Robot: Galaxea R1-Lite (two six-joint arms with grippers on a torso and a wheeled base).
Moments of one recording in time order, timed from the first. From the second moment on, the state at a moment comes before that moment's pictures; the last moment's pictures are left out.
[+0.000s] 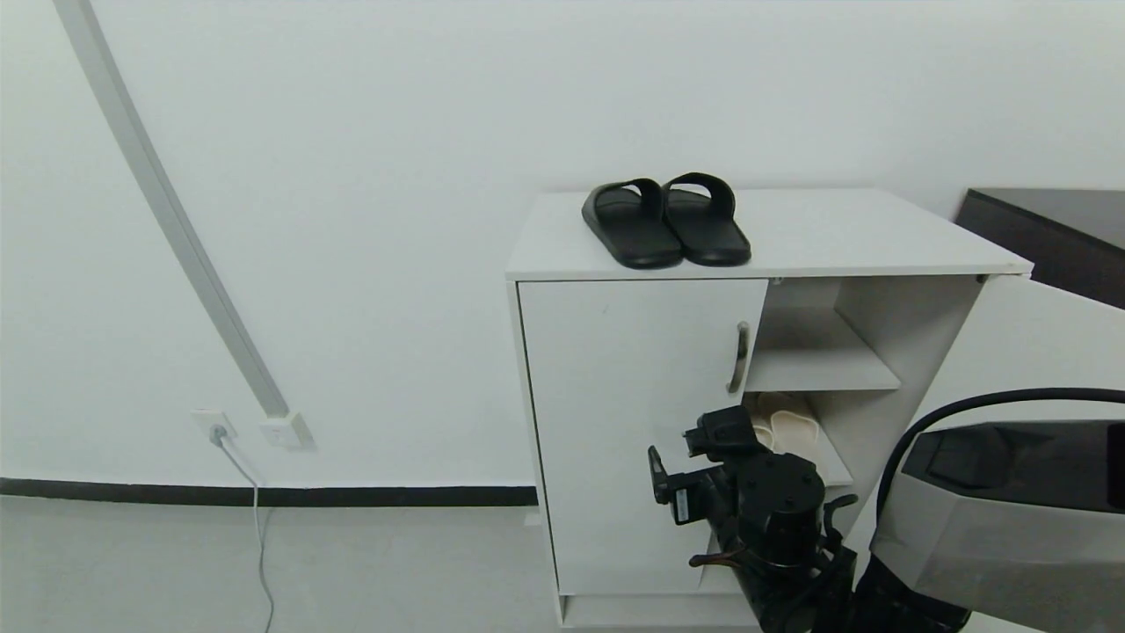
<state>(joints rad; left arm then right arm) 0.00 0.00 0.00 0.00 -0.02 0.00 0.80 2.23 -0.64 -1.48 -0.61 -0.02</state>
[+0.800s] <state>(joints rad) 0.00 0.00 0.00 0.00 -0.02 0.00 0.80 2.23 -0.64 -1.50 -0.61 -0.02</state>
